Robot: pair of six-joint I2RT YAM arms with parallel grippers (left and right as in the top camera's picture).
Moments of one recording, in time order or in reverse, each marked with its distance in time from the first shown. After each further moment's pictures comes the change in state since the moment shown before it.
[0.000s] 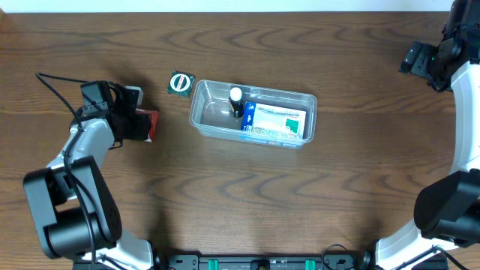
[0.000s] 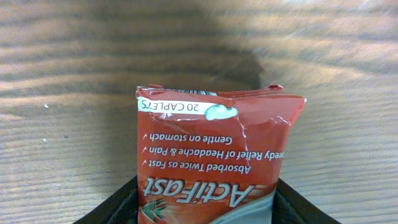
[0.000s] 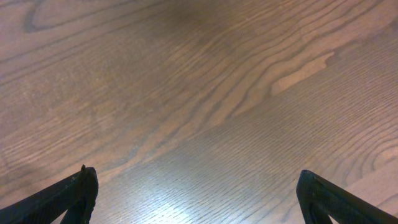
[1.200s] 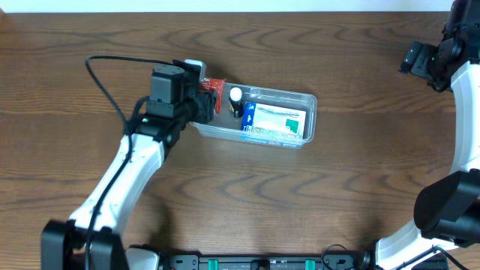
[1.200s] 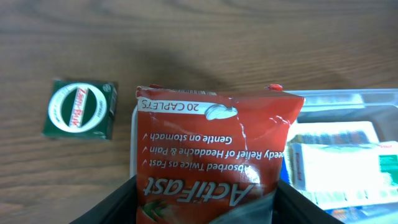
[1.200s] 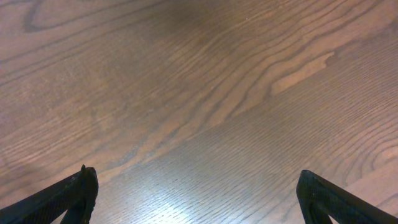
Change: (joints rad) left arm -0.494 -0.251 0.005 0.108 -0.032 -0.455; right arm 0.000 0.000 0.000 0.000 0.000 0.000
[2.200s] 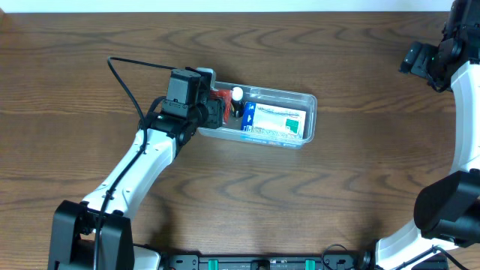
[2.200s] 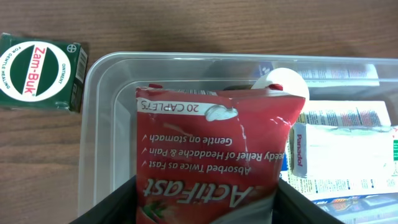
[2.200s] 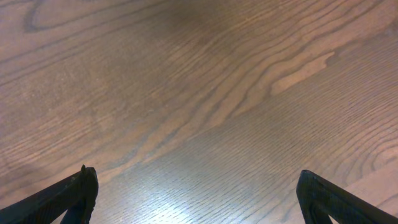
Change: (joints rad) left arm -0.061 0.053 0.000 -0.035 -0.029 -0.059; right arm 0.000 0.000 0.000 0.000 0.000 0.000
